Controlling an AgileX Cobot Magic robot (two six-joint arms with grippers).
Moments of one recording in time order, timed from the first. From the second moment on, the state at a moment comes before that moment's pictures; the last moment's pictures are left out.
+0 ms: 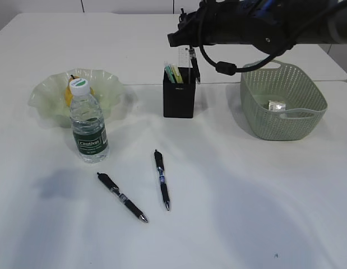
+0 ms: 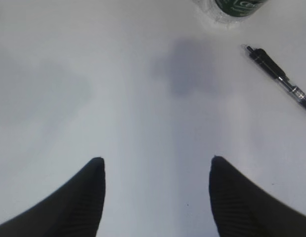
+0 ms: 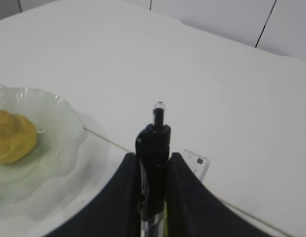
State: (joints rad) left arm -0.10 1.23 -0.89 -0.07 0.91 -0.08; right arm 0.37 1.98 -1.55 -0.60 0.01 0.42
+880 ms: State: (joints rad) left arm -0.10 1.23 -0.89 -0.07 0.89 -0.08; right arm 0.31 2.21 -1.69 -0.50 -0.30 0.43
